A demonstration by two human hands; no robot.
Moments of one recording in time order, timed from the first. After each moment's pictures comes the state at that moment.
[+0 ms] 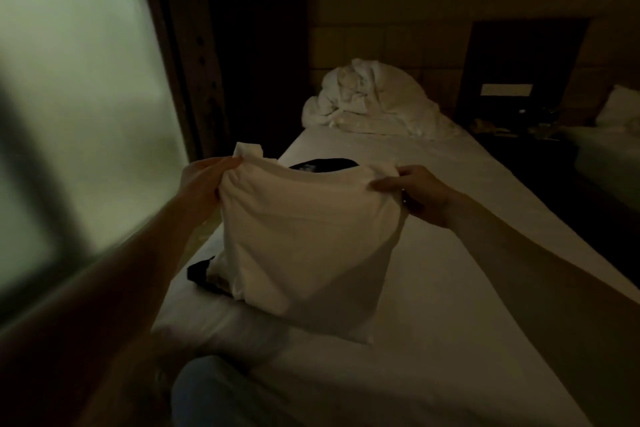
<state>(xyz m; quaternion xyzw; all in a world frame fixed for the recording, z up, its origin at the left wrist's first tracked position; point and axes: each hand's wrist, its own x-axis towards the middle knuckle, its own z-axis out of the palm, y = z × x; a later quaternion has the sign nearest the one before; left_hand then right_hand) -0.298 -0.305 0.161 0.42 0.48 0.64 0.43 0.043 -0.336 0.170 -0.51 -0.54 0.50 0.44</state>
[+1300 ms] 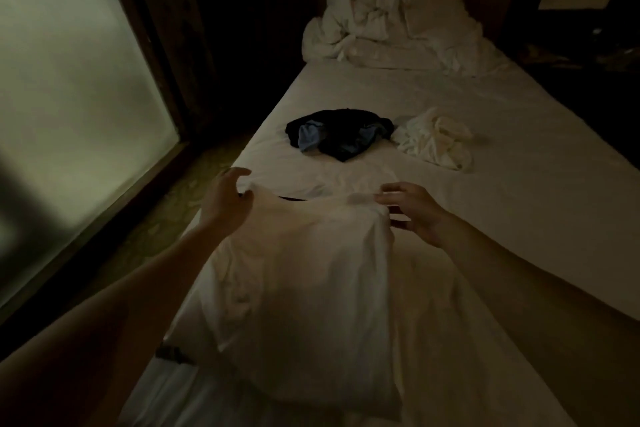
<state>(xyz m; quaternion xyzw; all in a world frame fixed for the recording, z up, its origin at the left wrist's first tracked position) -0.295 -0.061 0.016 0.66 0.68 0.31 0.12 0.024 -0.081 0.005 -0.61 -0.42 0.53 0.40</state>
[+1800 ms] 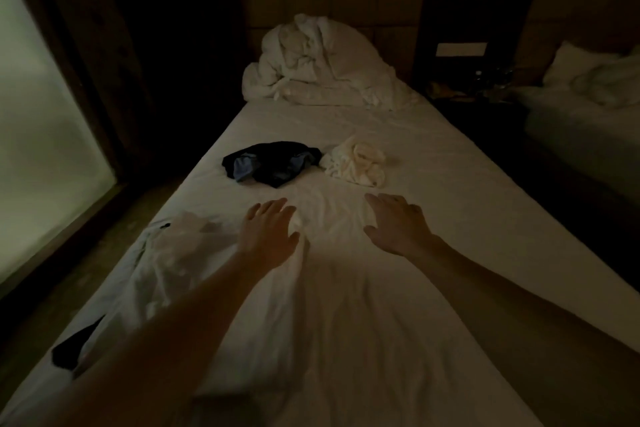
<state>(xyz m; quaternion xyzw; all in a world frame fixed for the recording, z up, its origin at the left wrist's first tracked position) -0.110 -0.130 0.021 0.81 0.56 0.11 -0.08 0.125 -0.180 0.043 -0.74 -0.67 0.01 0.07</state>
